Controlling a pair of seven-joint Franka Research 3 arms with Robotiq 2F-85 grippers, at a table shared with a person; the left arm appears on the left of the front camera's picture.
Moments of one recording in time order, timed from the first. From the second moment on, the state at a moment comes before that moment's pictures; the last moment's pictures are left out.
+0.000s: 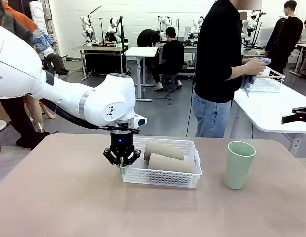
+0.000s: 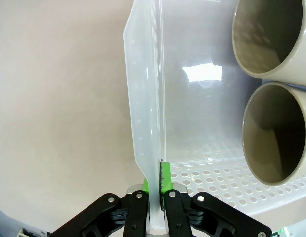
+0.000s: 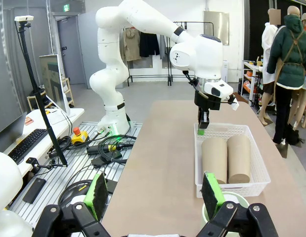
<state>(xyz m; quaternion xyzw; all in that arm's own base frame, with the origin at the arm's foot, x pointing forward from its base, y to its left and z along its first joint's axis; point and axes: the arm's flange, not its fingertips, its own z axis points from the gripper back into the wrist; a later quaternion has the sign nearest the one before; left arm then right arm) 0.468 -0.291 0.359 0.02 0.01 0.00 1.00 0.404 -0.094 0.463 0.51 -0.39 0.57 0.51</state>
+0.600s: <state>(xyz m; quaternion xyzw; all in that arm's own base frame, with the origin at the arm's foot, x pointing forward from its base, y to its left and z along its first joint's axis) 0.468 -0.291 0.359 0.02 0.01 0.00 1.00 0.404 -0.094 0.463 0.51 -0.39 0.57 0.51</state>
